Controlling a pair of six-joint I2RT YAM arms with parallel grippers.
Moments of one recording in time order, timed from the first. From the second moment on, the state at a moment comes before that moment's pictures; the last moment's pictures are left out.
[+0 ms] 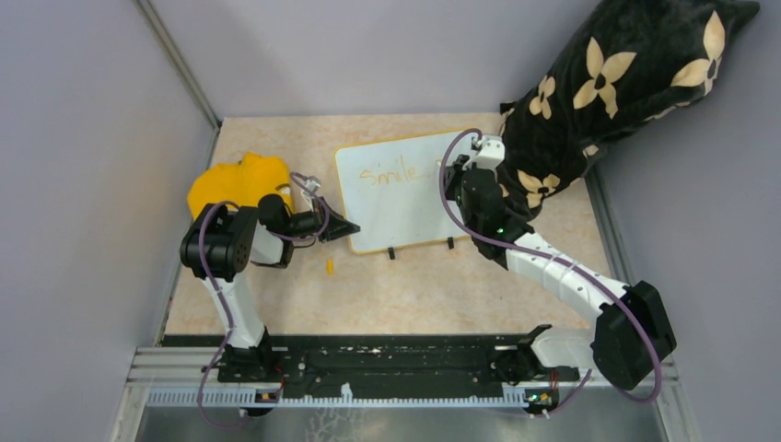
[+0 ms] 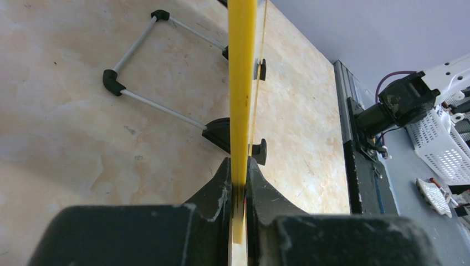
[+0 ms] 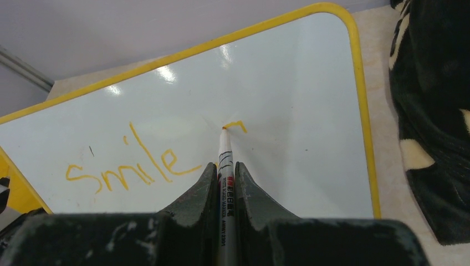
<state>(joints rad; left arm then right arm) -0.13 1.95 0.58 1.31 1.16 -0.55 0.61 1.24 0.85 0.21 0.47 0.41</state>
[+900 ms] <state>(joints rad) -0.13 1.95 0.58 1.31 1.16 -0.55 0.61 1.21 0.83 0.14 0.49 0.44</state>
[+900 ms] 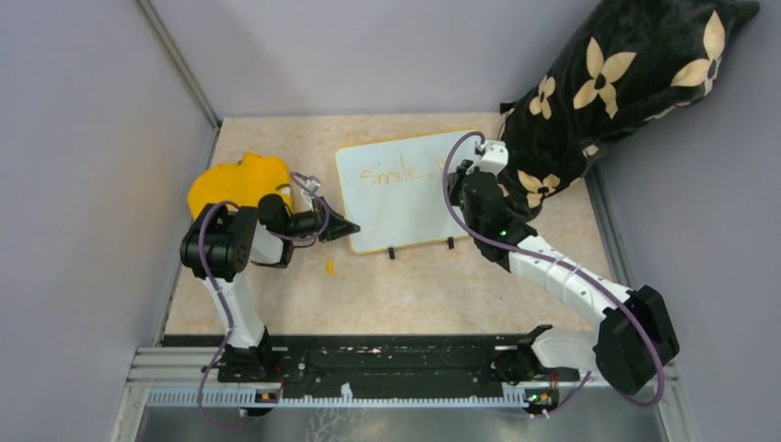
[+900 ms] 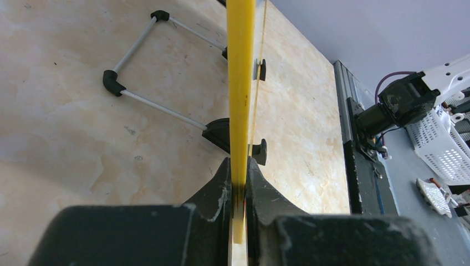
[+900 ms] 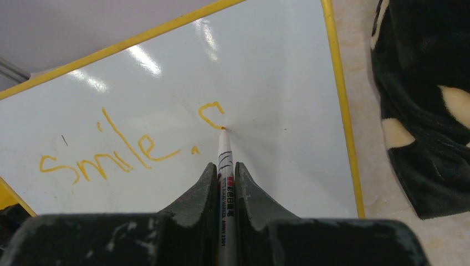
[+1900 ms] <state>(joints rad) -0.13 1.95 0.58 1.30 1.16 -0.55 0.60 1.19 0.78 0.15 0.42 0.46</state>
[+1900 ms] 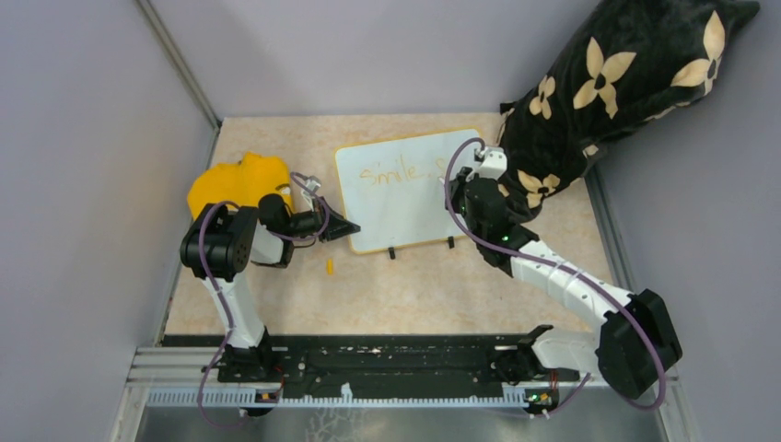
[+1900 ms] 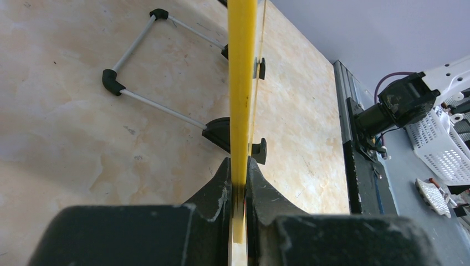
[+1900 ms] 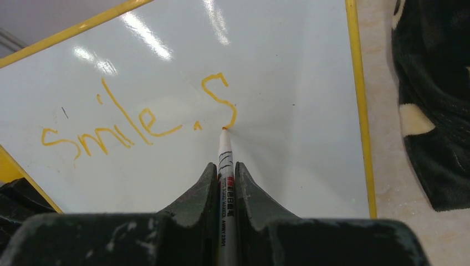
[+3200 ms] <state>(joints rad) -0.13 1.95 0.58 1.30 1.16 -0.55 0.52 1.21 0.83 0.22 0.43 0.45</state>
